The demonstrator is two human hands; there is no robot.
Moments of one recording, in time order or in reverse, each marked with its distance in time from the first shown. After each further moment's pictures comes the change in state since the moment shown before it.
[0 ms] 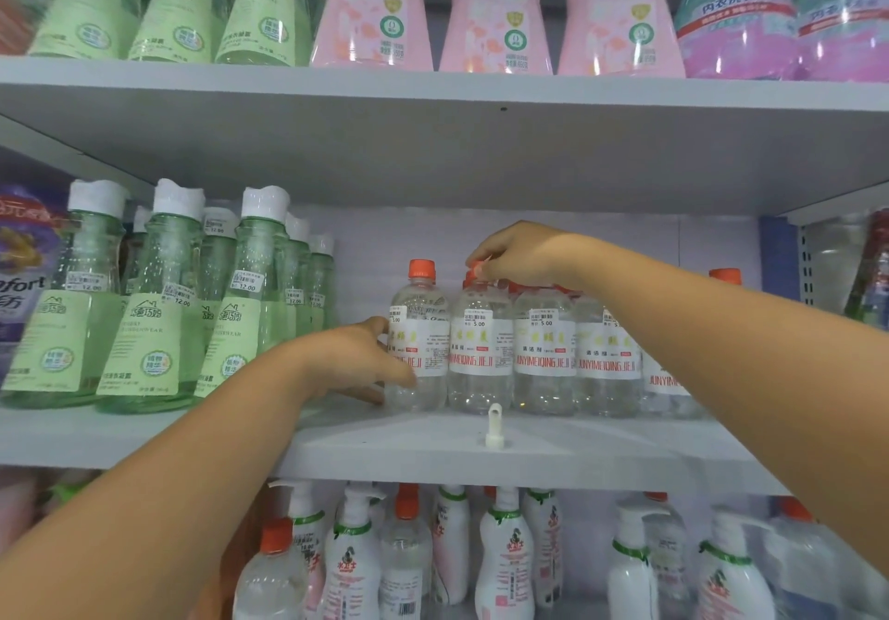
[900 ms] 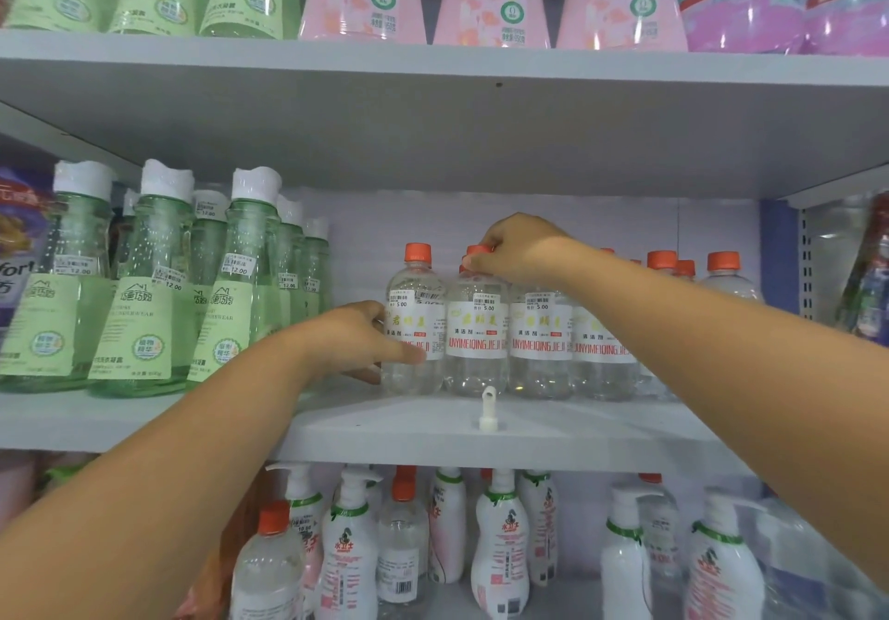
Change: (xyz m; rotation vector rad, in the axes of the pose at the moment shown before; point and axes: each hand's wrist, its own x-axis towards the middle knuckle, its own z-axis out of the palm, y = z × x) left_hand 0.002 -0.001 0.003 0.029 0.063 0.055; right_hand 0.004 0.003 0.020 -0.081 0.129 0.056
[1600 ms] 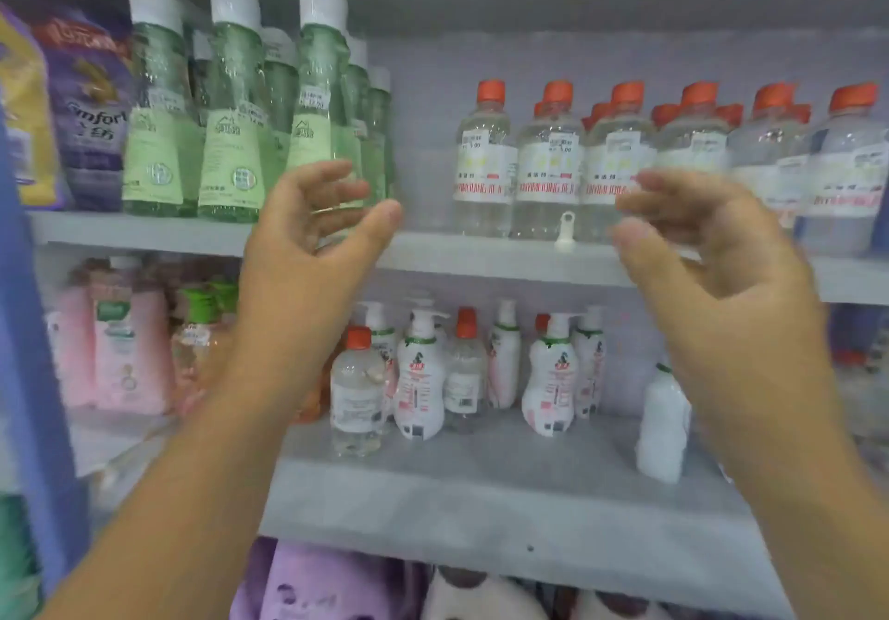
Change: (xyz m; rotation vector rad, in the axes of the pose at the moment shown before) left_hand -0.187 -0.038 0.035 -0.364 0.687 0.361; right_hand -0.259 -0.025 0.077 0.933 0.545 -0.217
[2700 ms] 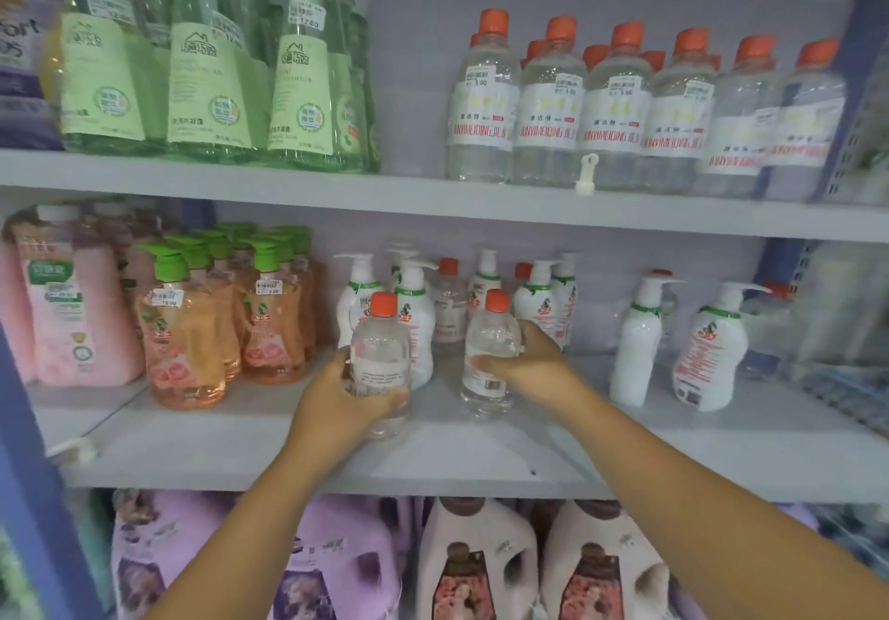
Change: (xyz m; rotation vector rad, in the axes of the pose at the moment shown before) left_hand -0.098 -0.200 -0.019 0.205 -0.312 -0.548; right_hand -0.085 0.184 0.082 -0.199 -0.345 0.875
